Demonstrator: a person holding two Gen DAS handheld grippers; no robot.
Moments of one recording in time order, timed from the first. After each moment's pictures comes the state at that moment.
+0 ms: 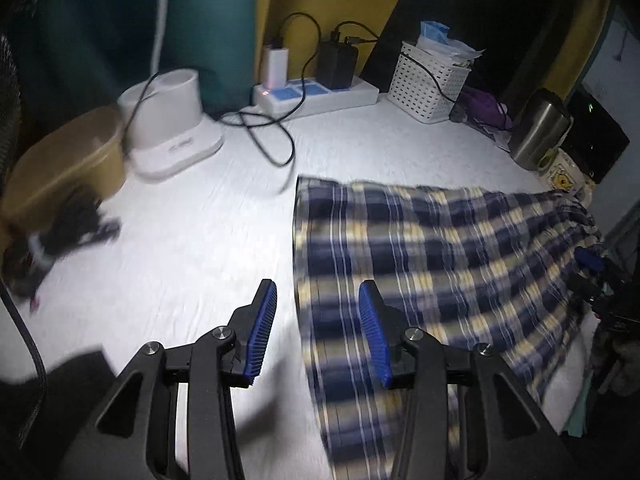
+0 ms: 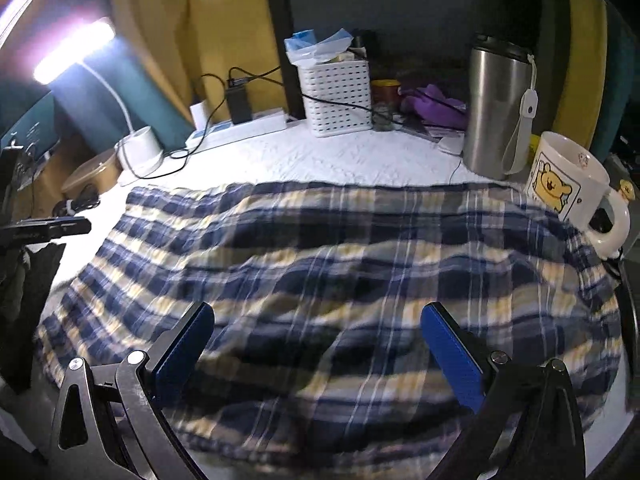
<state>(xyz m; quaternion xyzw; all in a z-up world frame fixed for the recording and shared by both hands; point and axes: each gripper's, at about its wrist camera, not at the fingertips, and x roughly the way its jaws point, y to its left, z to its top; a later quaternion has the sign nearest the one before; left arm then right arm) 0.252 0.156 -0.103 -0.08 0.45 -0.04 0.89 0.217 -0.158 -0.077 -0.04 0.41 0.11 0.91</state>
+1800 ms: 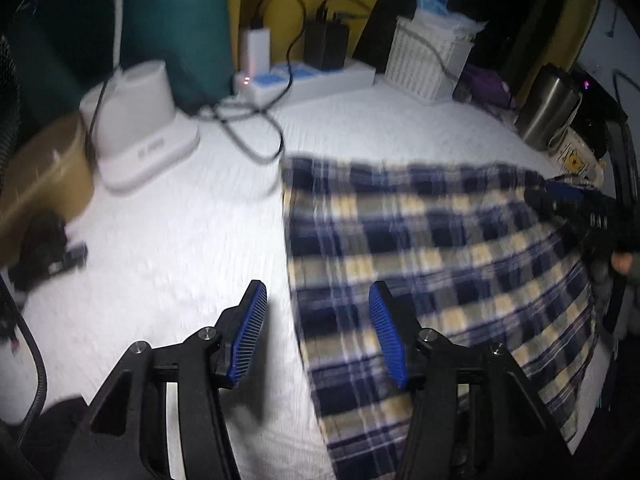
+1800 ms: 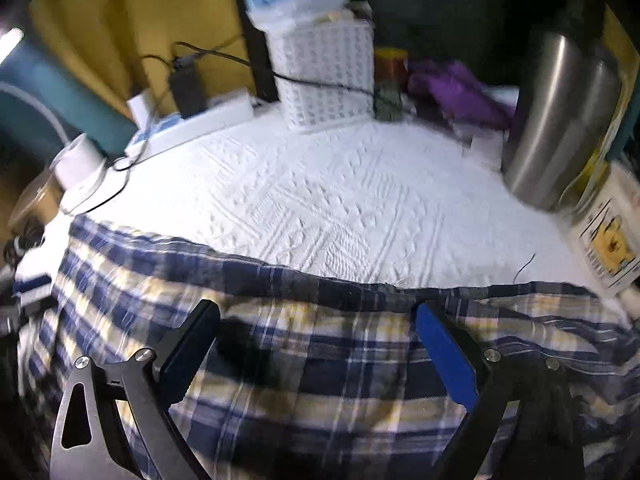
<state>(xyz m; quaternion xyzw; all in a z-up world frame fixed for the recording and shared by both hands) 0.277 0.156 -0.134 -0.05 0.47 -0.05 0.88 0.336 -0.120 -0.105 -0.03 0.48 0.05 0.87</state>
